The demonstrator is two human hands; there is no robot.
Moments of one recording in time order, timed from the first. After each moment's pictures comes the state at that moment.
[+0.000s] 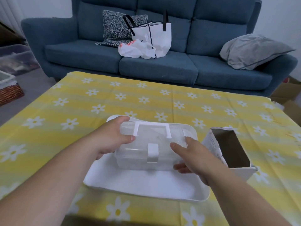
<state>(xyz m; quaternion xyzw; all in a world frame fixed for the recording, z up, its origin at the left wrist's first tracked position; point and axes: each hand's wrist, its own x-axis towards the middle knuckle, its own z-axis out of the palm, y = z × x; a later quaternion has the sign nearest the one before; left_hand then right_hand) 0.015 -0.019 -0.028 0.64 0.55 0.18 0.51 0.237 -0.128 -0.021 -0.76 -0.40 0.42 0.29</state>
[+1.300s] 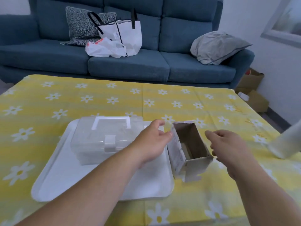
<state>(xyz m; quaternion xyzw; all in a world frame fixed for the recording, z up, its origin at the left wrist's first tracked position) 0.194 -0.085 -0.018 0.69 0.41 0.19 0.57 0.355 -0.190 0.012 -0.87 -0.27 0.18 0.38</state>
